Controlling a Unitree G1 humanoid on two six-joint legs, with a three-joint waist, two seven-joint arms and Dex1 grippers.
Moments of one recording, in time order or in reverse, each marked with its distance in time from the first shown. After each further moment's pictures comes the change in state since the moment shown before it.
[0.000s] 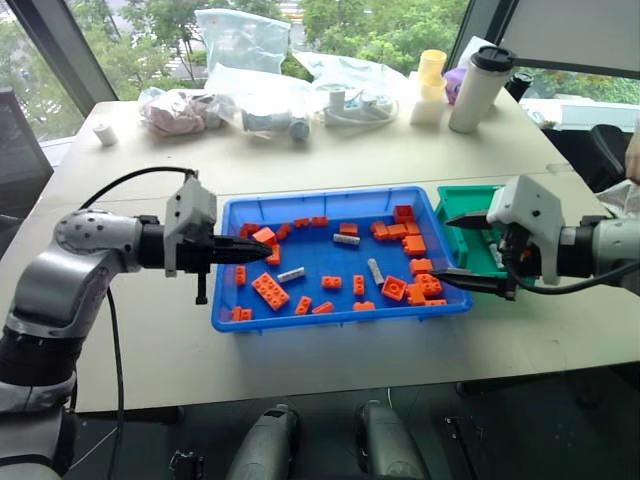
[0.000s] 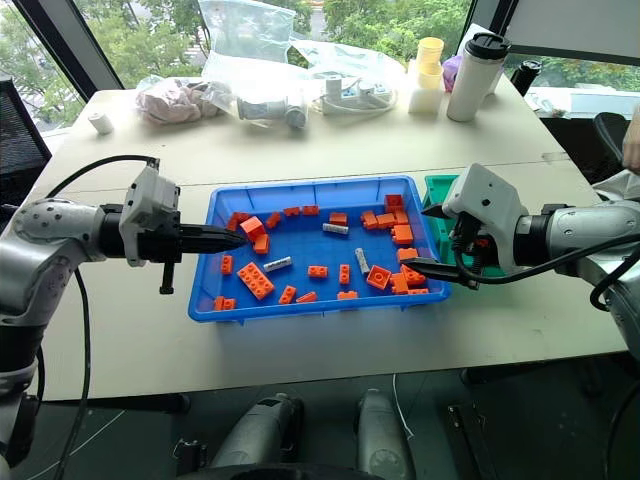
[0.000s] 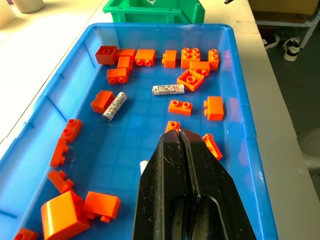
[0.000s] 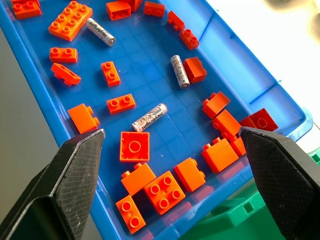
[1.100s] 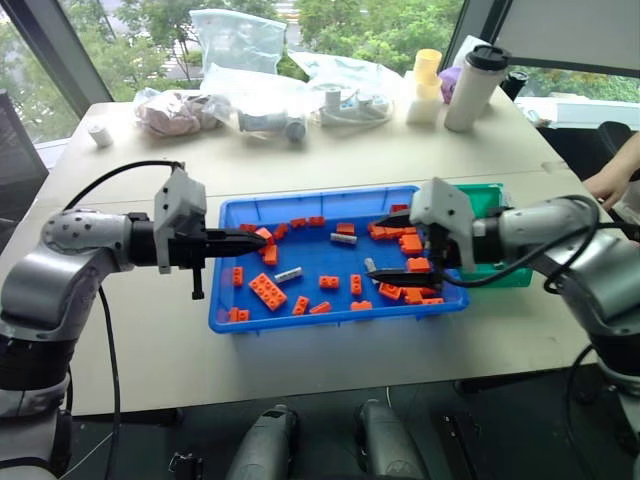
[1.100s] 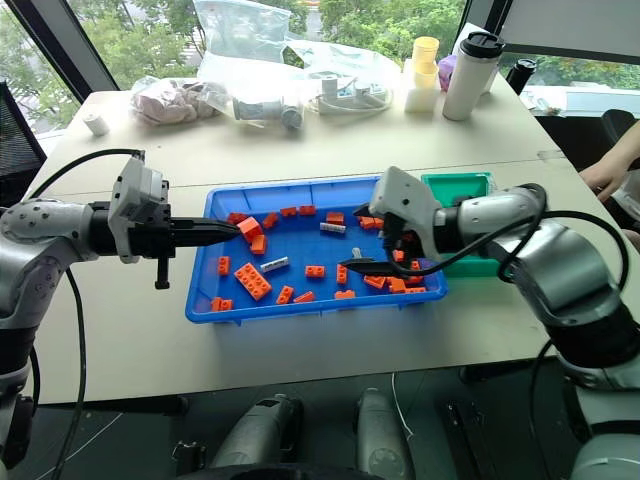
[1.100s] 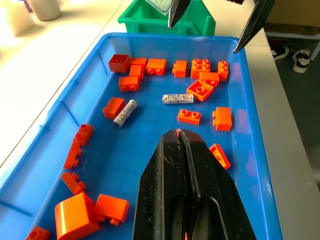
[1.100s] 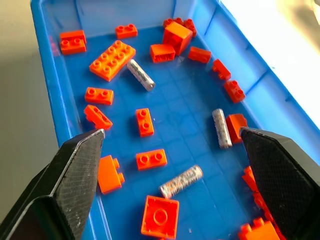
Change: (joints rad) left arm 0.016 0.001 0.043 -0.023 -0.040 0.033 0.051; right arm -0.327 0.319 0.410 0.142 -0.144 -0.083 0.032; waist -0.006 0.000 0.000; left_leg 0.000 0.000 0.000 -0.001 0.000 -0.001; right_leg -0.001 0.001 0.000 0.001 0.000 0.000
